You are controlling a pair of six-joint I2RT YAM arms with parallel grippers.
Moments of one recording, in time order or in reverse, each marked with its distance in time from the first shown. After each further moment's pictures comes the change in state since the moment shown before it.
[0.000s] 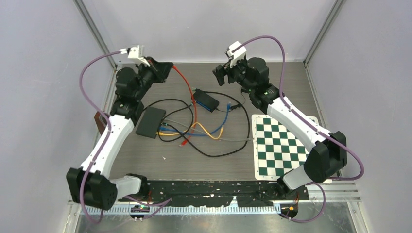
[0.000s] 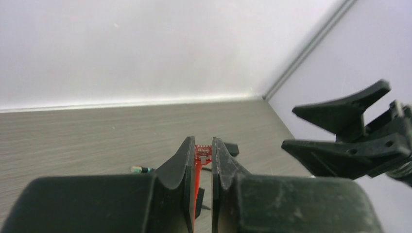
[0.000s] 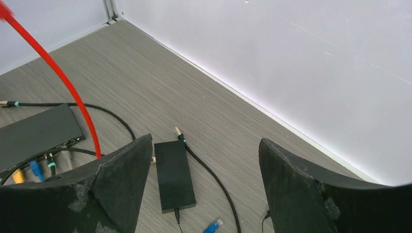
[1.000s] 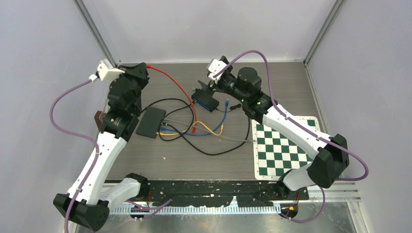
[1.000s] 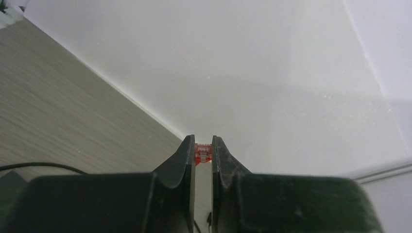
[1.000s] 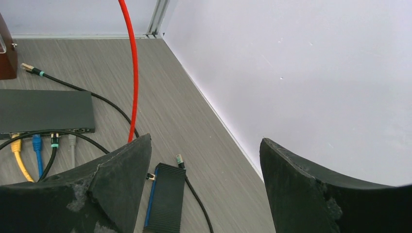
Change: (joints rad) left arm -0.109 -0.212 0.056 -0.322 -0.782 -0.393; right arm 0.156 -0.044 -0.045 0.092 -0.104 -0.327
